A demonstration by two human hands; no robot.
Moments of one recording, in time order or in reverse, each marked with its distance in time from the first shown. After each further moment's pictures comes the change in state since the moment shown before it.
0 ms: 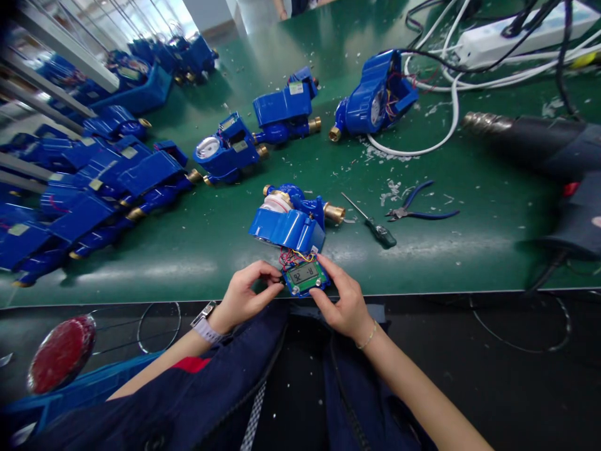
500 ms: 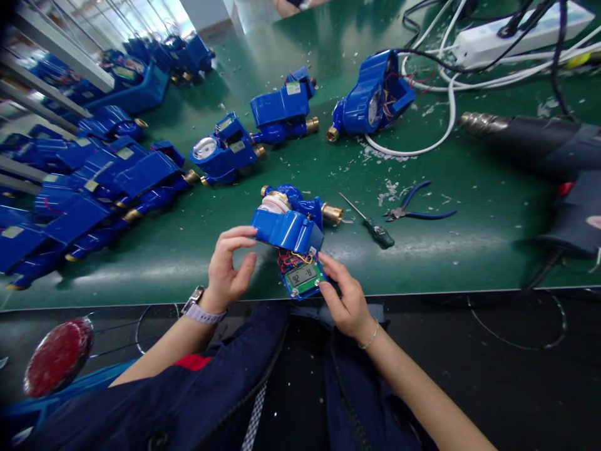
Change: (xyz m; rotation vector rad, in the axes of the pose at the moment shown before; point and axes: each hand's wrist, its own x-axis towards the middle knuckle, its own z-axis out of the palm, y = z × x) left_hand 0.029 -0.007 -0.024 0.260 0.307 0.289; right_hand -0.002 0.001 -0.004 0.174 -0.022 0.145
